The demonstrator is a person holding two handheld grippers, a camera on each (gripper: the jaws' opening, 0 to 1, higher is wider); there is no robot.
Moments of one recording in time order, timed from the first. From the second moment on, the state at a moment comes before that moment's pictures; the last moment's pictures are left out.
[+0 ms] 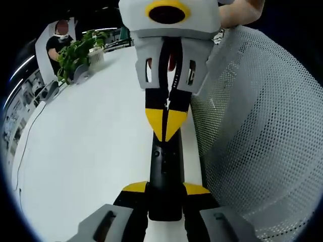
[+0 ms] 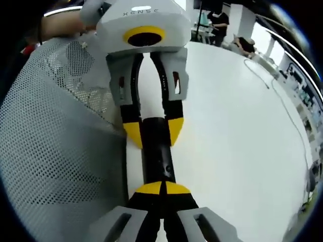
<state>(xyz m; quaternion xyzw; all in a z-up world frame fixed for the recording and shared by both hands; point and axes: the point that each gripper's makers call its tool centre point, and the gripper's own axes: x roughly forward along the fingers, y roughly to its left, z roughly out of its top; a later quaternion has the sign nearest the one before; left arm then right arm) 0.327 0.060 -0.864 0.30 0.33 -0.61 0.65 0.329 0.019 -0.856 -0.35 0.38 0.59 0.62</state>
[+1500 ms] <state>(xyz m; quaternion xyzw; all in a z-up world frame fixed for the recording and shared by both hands) 0.327 0.059 -0.865 0.30 0.33 -0.62 0.65 0.329 0.007 -0.856 -0.34 0.40 0.57 0.63</state>
